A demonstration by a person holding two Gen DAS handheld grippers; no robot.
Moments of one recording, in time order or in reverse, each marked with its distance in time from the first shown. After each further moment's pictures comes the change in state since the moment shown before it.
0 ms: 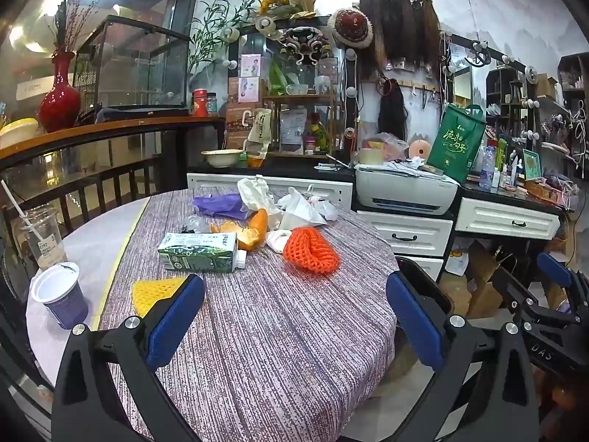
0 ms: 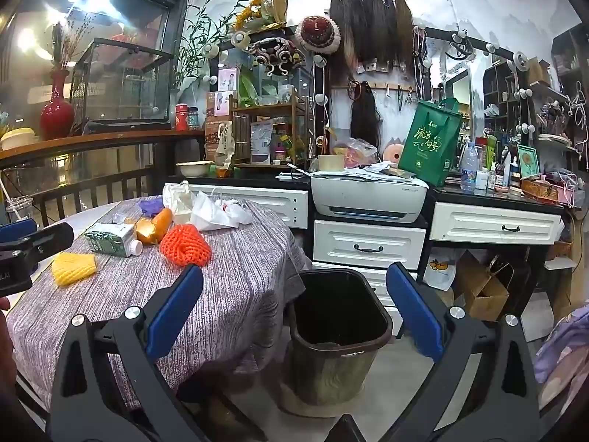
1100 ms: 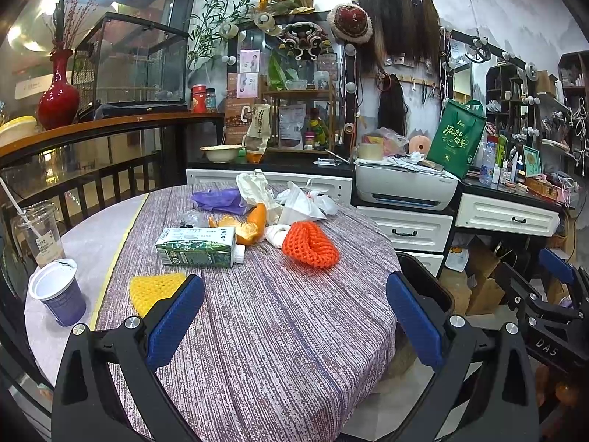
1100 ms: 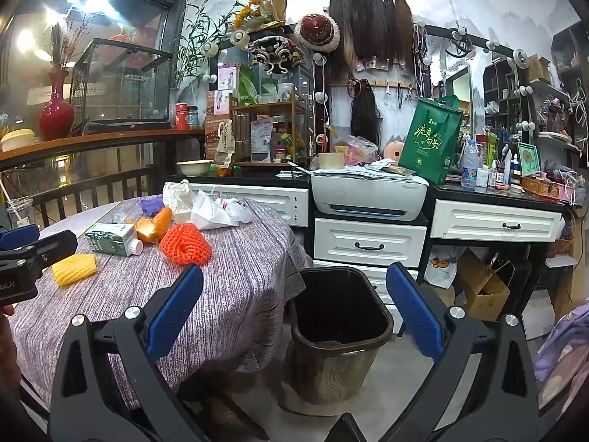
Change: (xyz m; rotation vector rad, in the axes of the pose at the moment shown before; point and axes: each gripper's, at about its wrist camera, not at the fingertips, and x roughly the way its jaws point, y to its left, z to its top) left arm 0.015 -0.008 -0.016 0.006 0.018 0.002; right arm -0.001 -0.002 0.001 0.010 0.006 0.008
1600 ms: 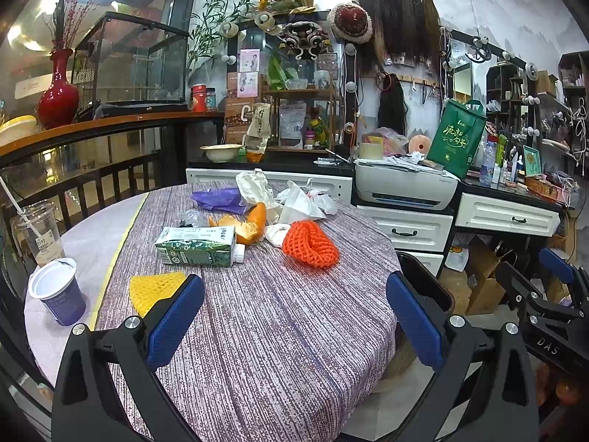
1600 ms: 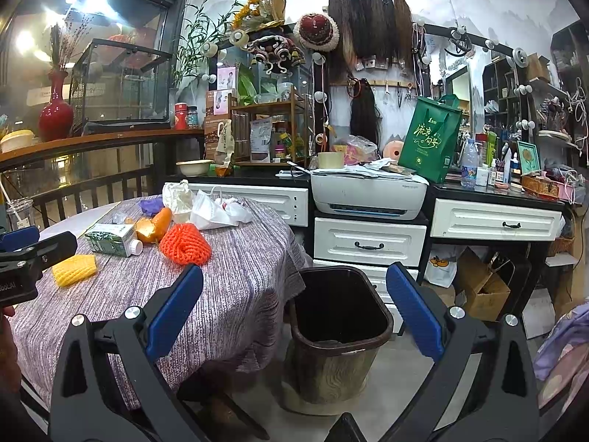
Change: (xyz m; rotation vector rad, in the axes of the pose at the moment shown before) left arm 0.002 -0.001 0.001 0.002 0.003 0.001; right arm 0.000 -0.001 0.000 0.004 0.002 -0.003
